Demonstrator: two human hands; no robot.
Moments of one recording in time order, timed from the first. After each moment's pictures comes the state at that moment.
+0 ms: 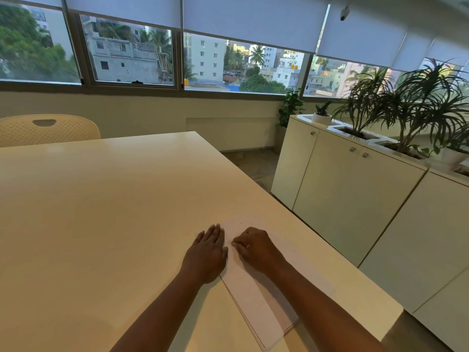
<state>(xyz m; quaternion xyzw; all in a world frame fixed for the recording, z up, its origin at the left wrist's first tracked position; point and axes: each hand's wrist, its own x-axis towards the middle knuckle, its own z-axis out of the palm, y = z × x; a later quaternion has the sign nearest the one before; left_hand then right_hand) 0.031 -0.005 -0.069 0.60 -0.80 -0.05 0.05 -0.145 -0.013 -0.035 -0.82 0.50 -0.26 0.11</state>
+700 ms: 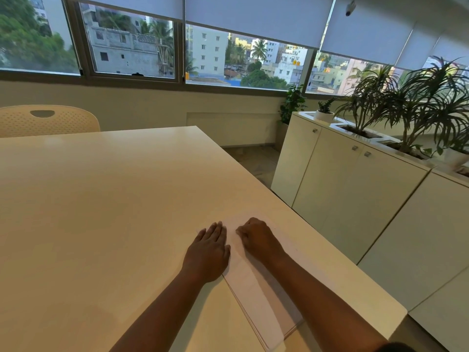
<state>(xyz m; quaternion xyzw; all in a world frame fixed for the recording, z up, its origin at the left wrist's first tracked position) 0.033 -0.006 -0.072 0.59 -0.80 -0.04 0.07 -0.137 -0.031 -0.030 -0.83 0.51 -0.21 0.04</state>
